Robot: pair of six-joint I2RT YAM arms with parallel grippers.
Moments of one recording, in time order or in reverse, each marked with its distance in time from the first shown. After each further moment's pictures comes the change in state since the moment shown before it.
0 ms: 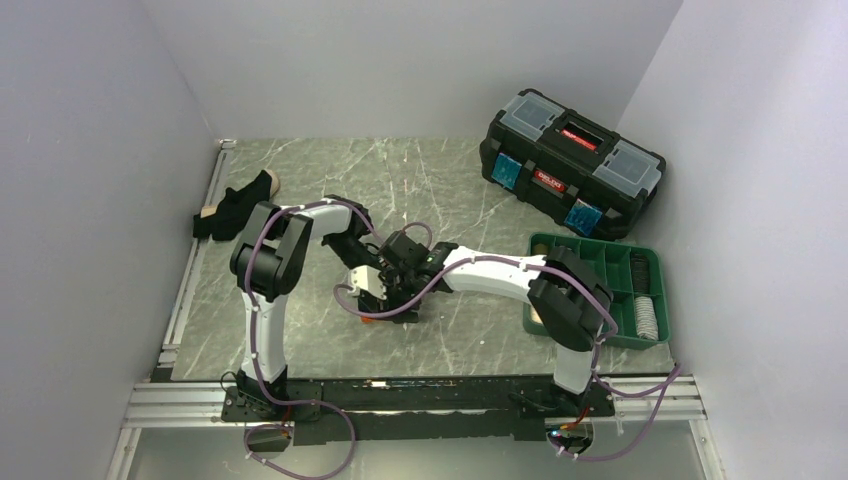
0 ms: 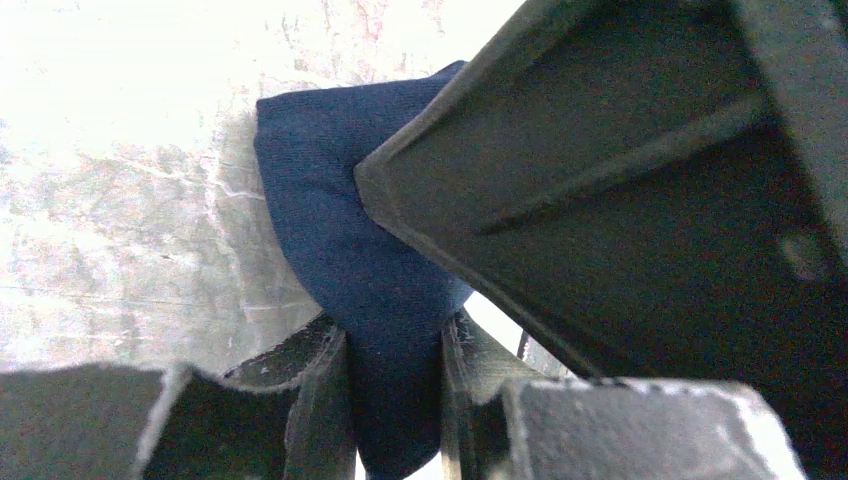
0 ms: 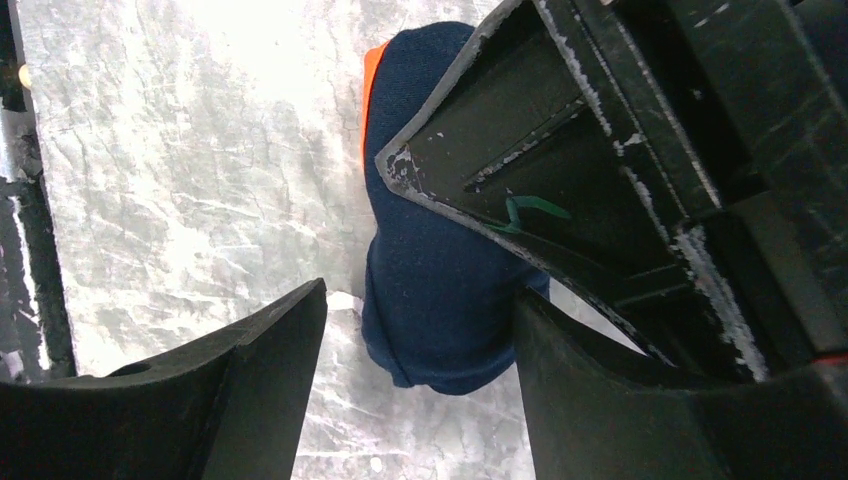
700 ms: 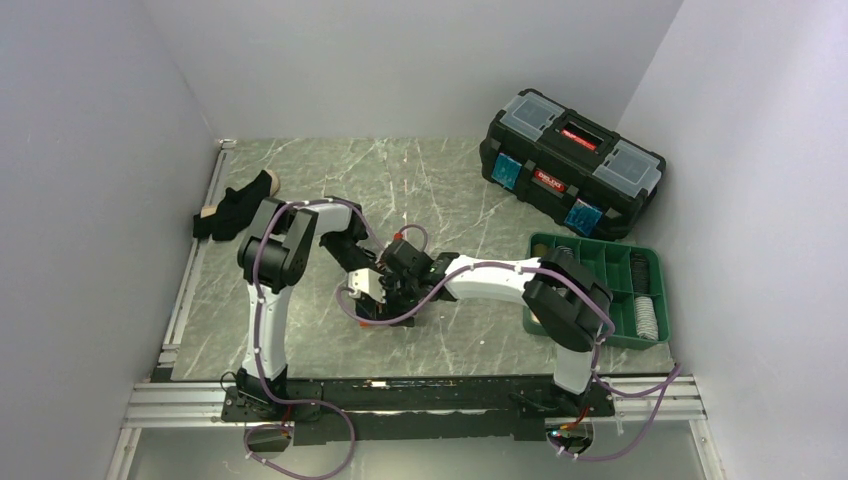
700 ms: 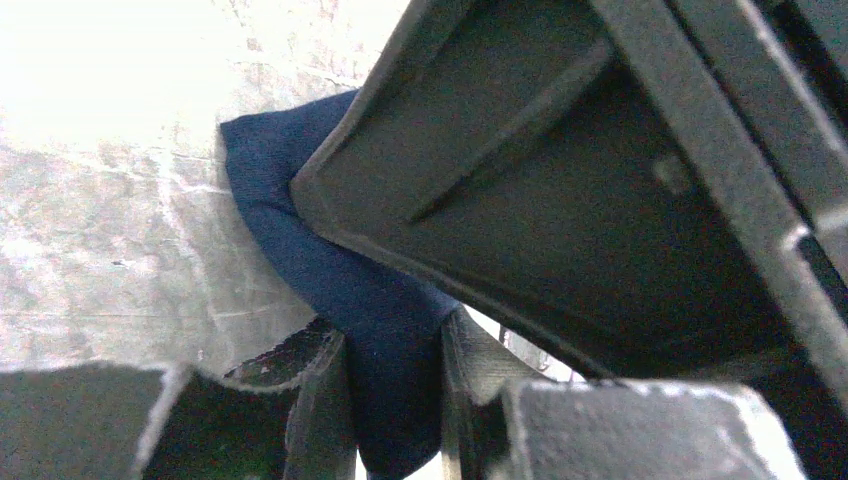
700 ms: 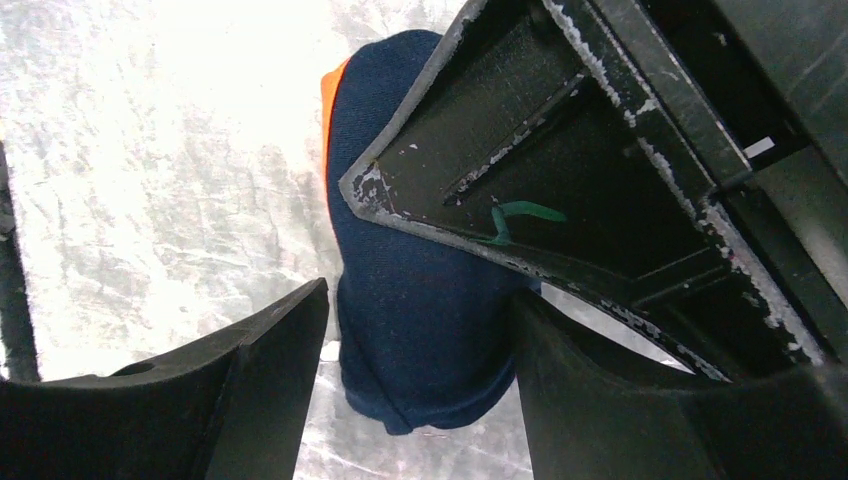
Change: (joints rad) left arm 0.029 0.083 0.029 -0.133 0.073 0.156; right arm 0.008 0.003 -0.104 0.195 -0.004 0.064
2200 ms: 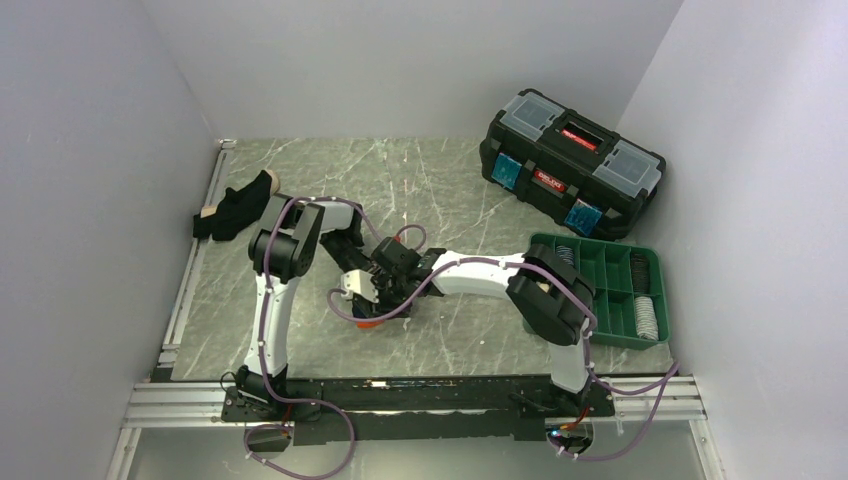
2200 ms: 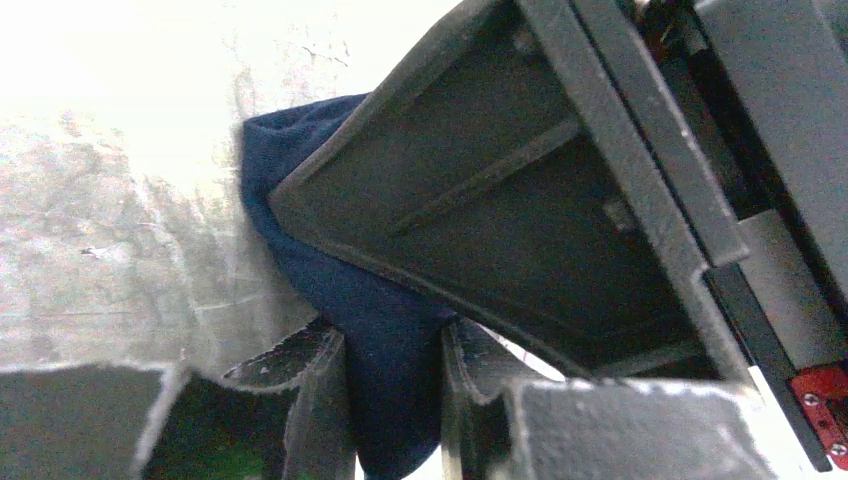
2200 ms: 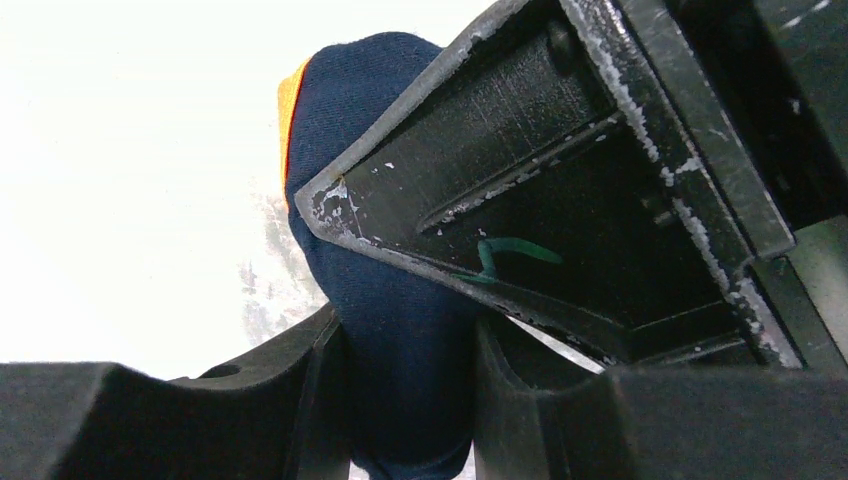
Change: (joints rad) left arm 0.031 0.144 0.095 -0.213 0.026 0.148; right arm 0.014 0.094 0.100 -0.067 -0.001 -0.056
